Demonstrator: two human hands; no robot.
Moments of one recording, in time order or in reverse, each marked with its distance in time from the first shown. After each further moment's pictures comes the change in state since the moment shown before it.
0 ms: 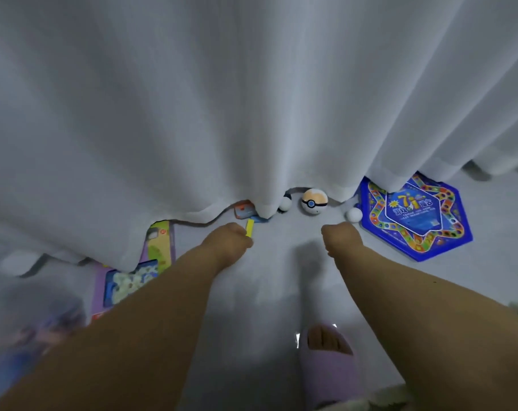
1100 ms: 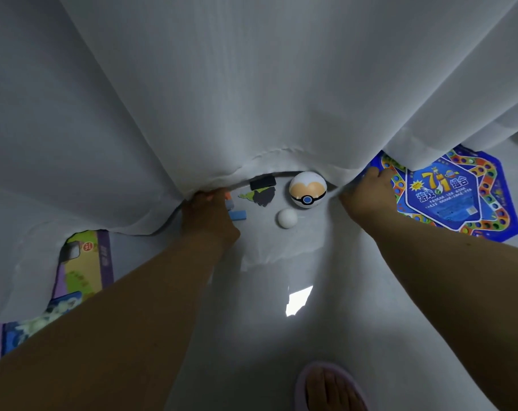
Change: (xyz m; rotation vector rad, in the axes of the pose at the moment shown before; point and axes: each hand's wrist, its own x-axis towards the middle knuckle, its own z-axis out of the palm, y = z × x) left_hand 0.177 0.001 0.055 0.609 0.198 0.137; right_hand 0.177 0.002 -0.007 -0.675 0.315 -0.349
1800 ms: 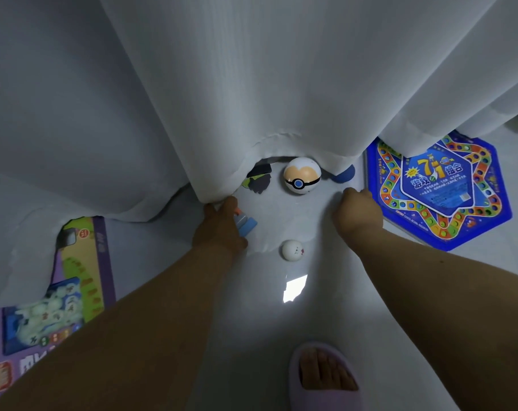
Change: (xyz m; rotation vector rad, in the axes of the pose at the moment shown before) left_hand -0.032 0.007 0.028 -0.188 -0.103 0.012; right_hand -0.040 0.008 0.021 -0.104 -0.200 0.010
